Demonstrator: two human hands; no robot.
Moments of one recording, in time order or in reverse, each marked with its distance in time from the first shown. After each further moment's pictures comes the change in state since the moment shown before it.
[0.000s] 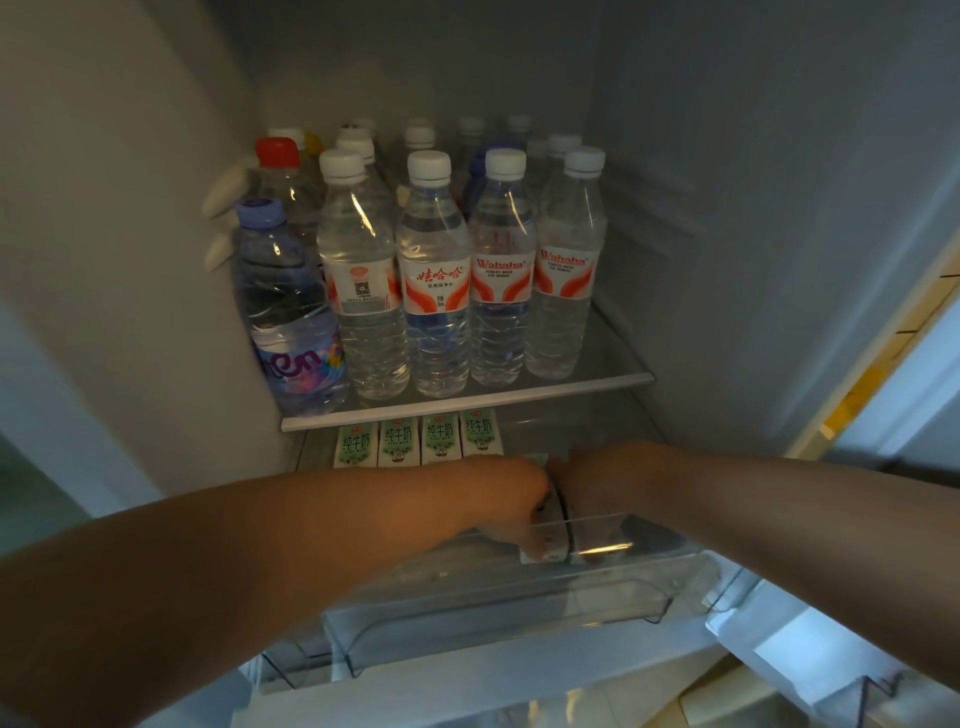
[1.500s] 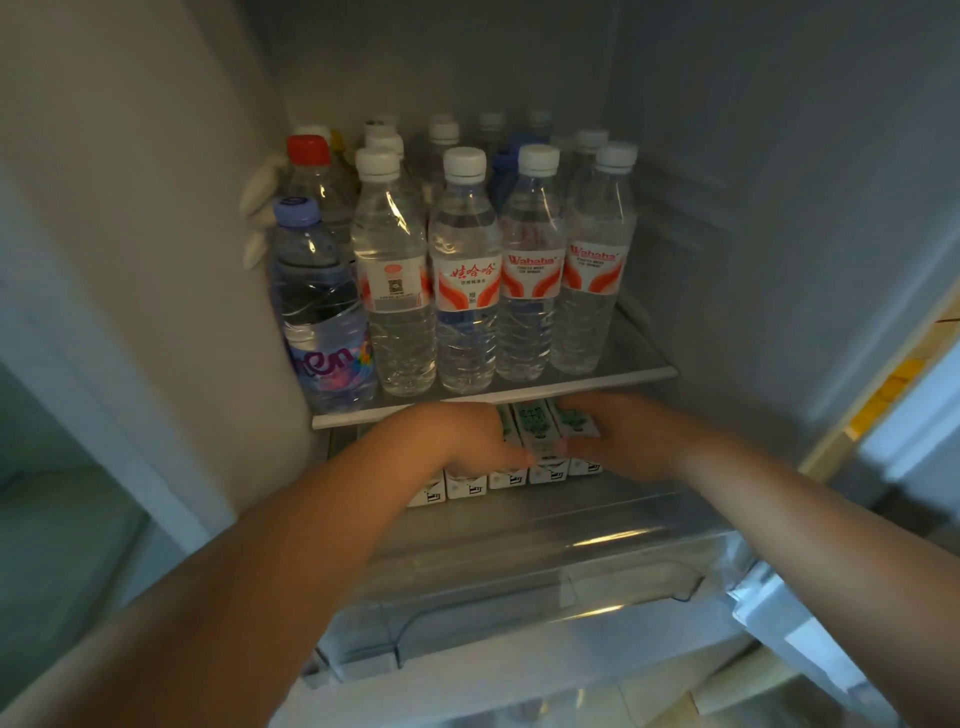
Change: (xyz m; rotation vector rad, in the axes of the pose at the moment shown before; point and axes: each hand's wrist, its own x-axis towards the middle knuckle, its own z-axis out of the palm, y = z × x) left_hand -0.064 -0.043 -0.045 -0.301 0.061 -0.301; right_hand -0.057 0.002 -0.027 0.770 0.526 -0.077
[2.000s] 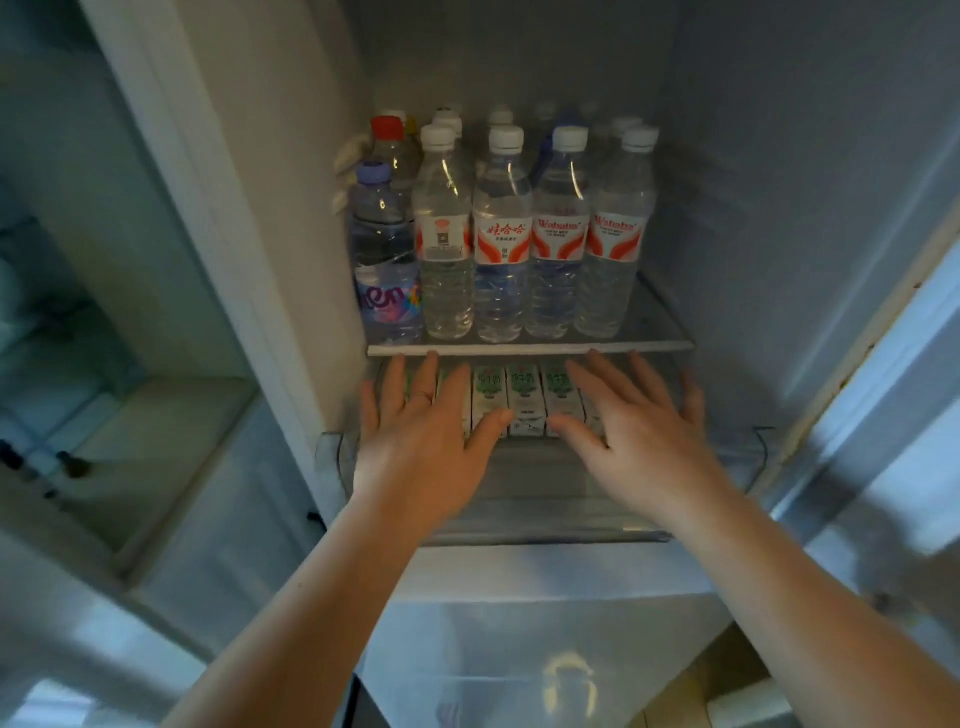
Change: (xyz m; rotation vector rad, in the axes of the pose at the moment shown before) left_hand -0.109 0.011 0.098 -0.049 0.764 -0.280; right_hand -0.090 -0.027 0.040 -0.283 0.323 -0.053
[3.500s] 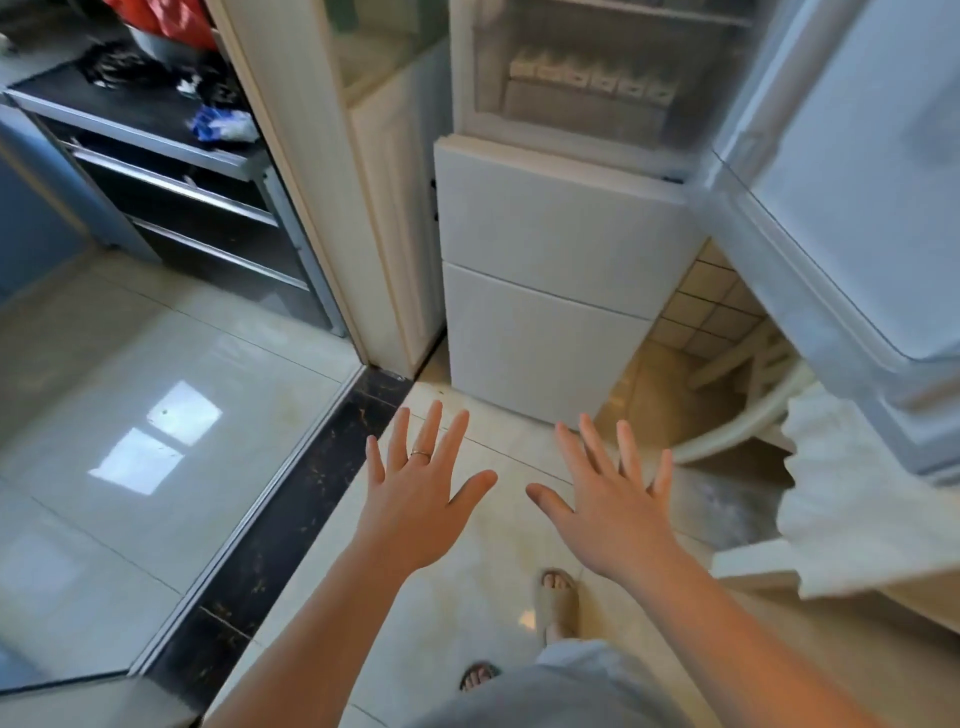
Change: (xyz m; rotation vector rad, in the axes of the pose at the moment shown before) left_hand -0.632 0.161 0.105 -0.042 -0.323 -0.422; right_hand -0.575 0.080 0.068 -0.070 -0.572 -0.184
